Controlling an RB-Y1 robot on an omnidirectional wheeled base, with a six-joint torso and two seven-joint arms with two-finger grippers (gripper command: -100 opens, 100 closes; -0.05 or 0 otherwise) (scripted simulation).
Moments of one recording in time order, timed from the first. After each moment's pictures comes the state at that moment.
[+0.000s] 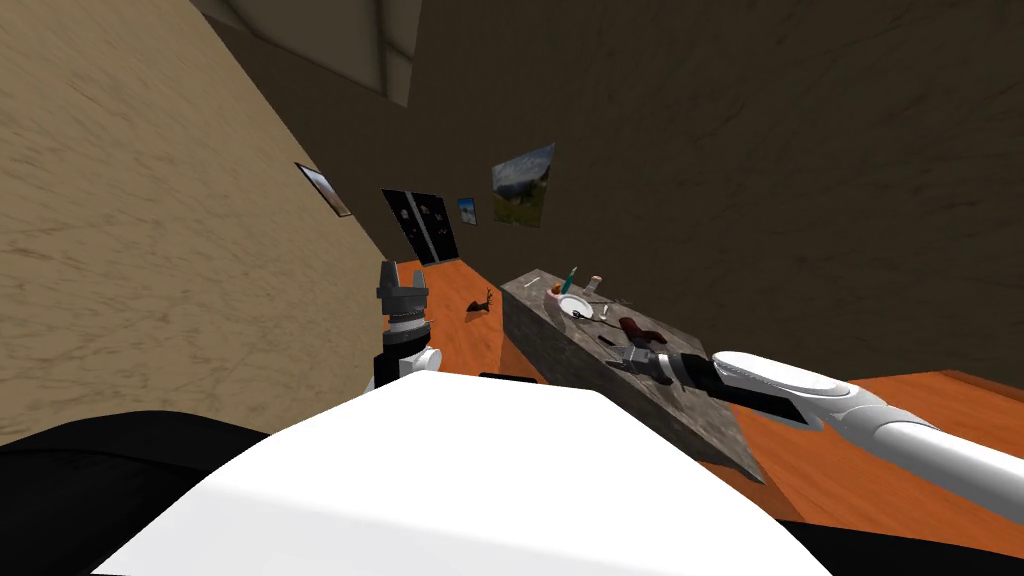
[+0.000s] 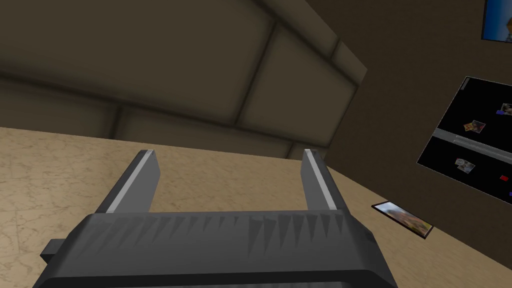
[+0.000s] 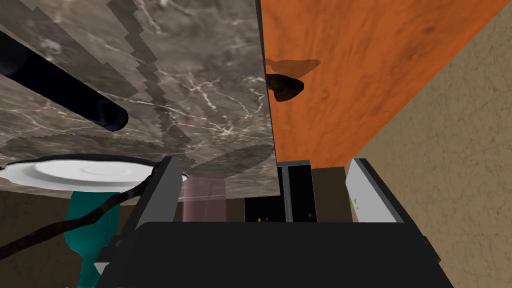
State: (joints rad) left arm 0.51 -0.01 0.04 -2.31 0.11 -0.60 -0.14; right arm 0.36 -1.58 0.33 -1.50 0.59 -0.73 -0.04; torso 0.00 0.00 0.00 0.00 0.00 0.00
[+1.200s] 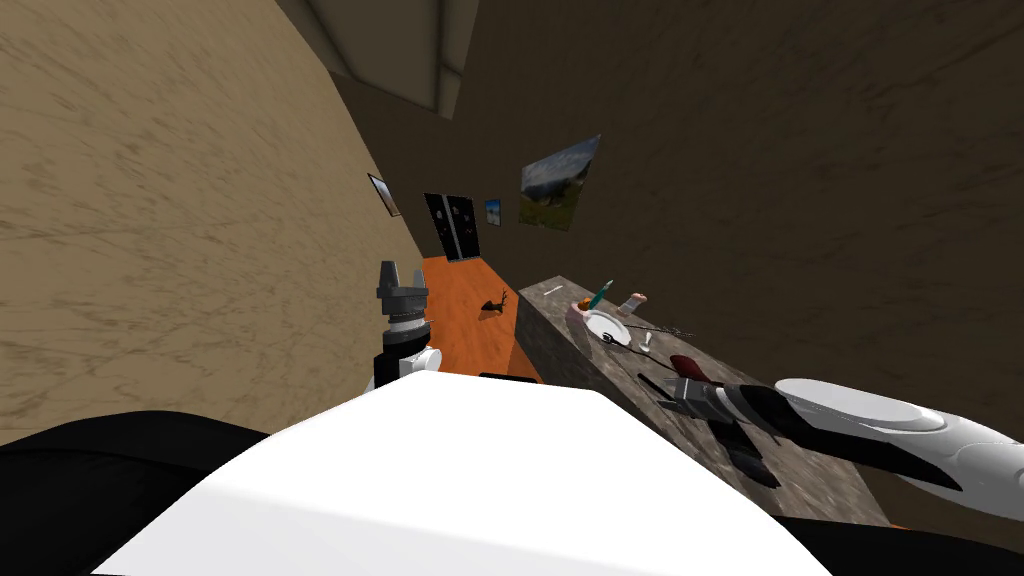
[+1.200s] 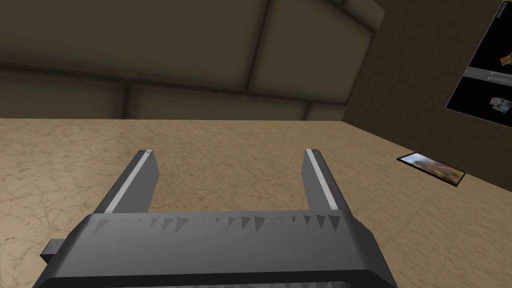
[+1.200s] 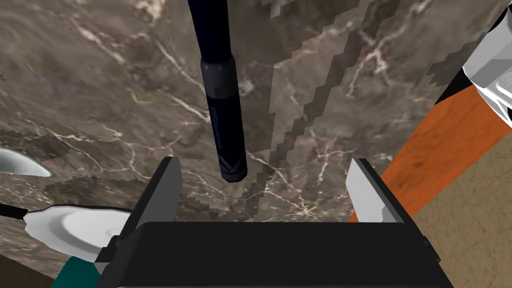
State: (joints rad) left arm 0.51 -0.01 0.04 -2.31 0.11 -0.60 -0.14; right arm 0.43 -1.70 0.49 -1.29 0.67 -0.69 0.04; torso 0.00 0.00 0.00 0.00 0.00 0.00
